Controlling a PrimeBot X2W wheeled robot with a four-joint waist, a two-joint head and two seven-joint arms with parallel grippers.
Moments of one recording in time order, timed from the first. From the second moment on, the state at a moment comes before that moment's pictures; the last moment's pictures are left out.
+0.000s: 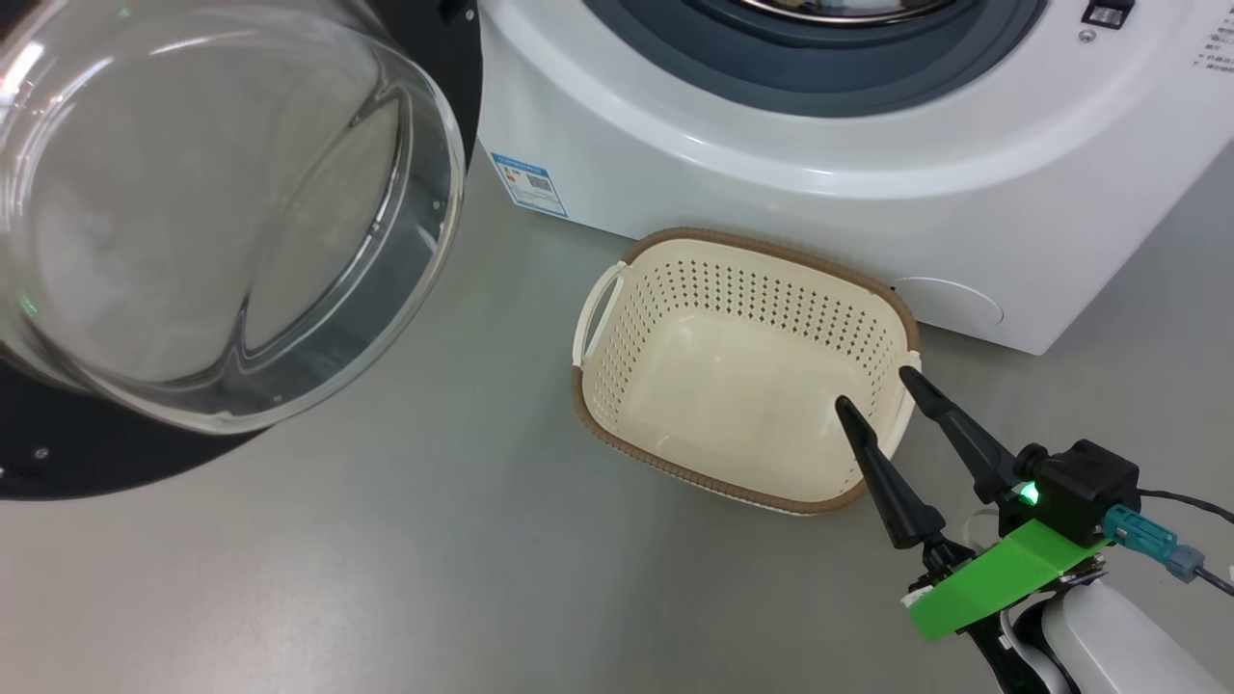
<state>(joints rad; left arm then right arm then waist) -0.71 0.67 0.23 0.92 -1.51 -0.13 0.60 -0.24 -0.32 0.41 0.16 0.50 0.13 -0.25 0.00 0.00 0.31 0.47</state>
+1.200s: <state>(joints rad) -0.37 0.61 0.11 0.42 -1.56 -0.13 0.85 -0.15 -0.26 0.34 0.16 0.50 0.13 -0.25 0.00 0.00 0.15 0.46</state>
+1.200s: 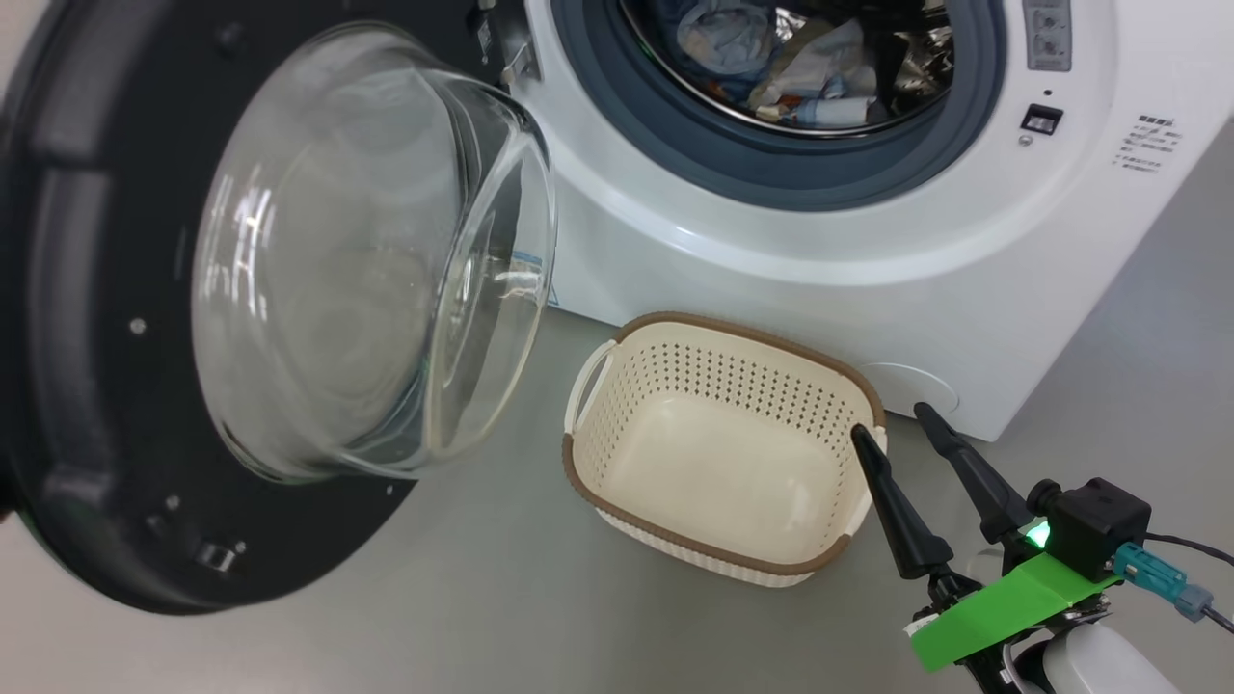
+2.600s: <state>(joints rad) -0.06 0.35 -0.08 -0.15 -1.48 -0.13 0.50 -0.09 -0.19 0.22 0.12 0.50 0.13 -0.25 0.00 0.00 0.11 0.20</state>
